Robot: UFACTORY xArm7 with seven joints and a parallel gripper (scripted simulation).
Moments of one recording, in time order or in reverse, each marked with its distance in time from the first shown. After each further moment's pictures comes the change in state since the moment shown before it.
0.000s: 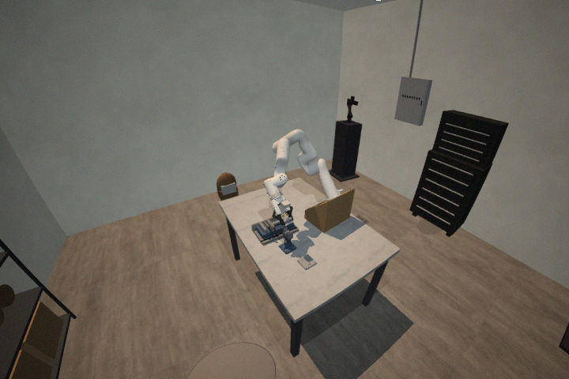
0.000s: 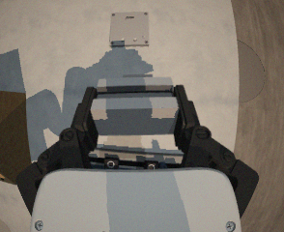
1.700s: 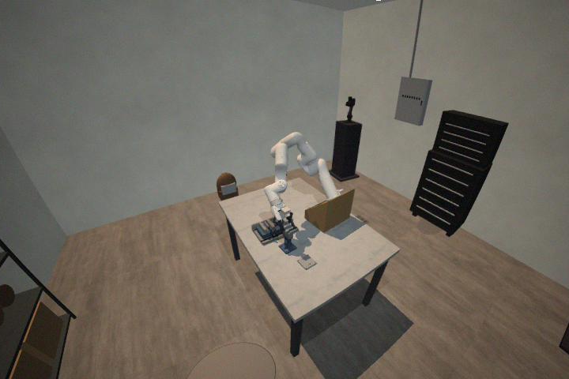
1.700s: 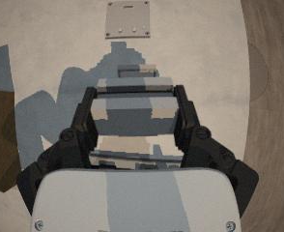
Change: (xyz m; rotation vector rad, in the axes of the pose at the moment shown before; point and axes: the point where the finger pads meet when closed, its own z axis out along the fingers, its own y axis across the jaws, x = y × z) arm -0.033 0.000 0.033 0.000 0.000 0.000
